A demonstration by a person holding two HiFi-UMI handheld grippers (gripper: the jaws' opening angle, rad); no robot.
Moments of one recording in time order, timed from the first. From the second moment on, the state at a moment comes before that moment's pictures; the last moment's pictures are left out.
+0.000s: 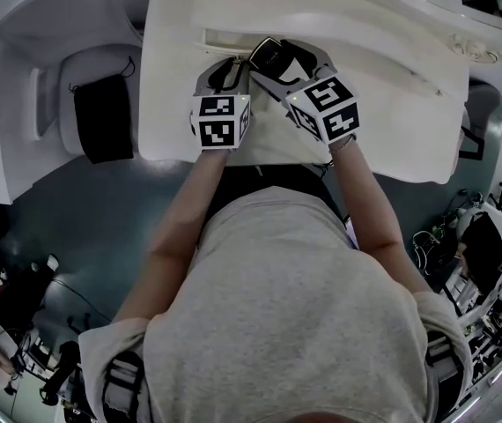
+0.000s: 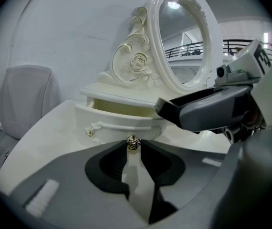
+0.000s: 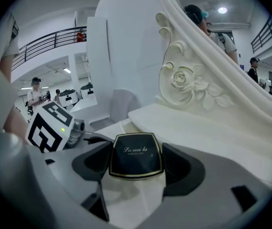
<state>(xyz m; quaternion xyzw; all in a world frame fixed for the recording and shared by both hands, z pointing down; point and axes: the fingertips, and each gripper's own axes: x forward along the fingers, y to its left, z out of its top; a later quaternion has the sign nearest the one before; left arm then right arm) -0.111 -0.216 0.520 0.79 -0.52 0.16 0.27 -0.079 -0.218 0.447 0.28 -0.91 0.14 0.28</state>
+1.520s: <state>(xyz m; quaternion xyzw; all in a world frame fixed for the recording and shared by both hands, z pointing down) -0.113 -0.214 0.519 0.80 -0.51 0.15 0.28 -0.107 -0.231 0.460 0.19 -0.84 0.36 0.36</state>
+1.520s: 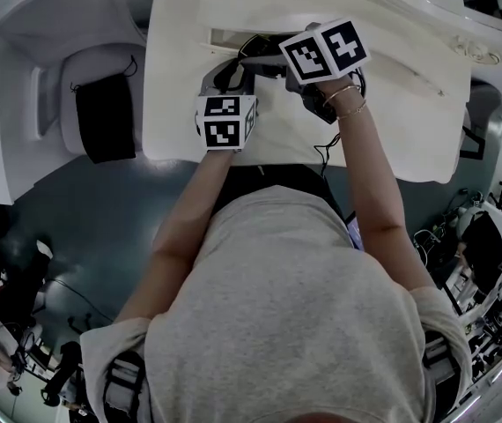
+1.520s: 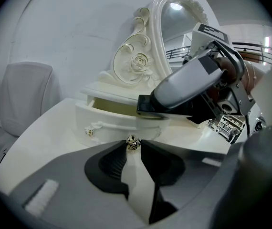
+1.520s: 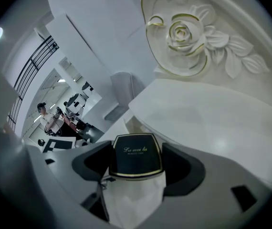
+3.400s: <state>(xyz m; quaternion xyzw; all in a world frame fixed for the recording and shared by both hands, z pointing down) -0.111 -0.215 0.519 0.80 -0.50 0.15 0.30 -0.101 -0.251 0.447 0.42 -0.85 0.24 0.23</state>
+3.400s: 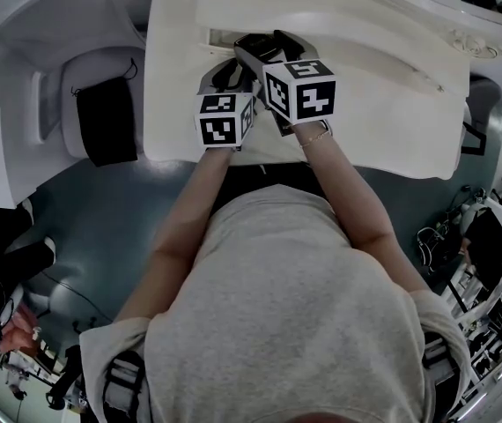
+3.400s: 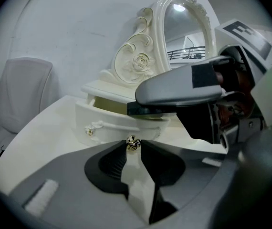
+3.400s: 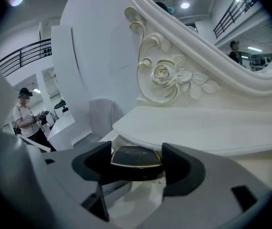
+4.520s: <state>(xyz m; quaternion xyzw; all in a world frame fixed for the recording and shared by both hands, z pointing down) -0.109 -0.214 0.519 0.80 -0.49 0.15 0.30 -0.082 -0.233 0.452 0.38 -0.87 0.24 0.20</state>
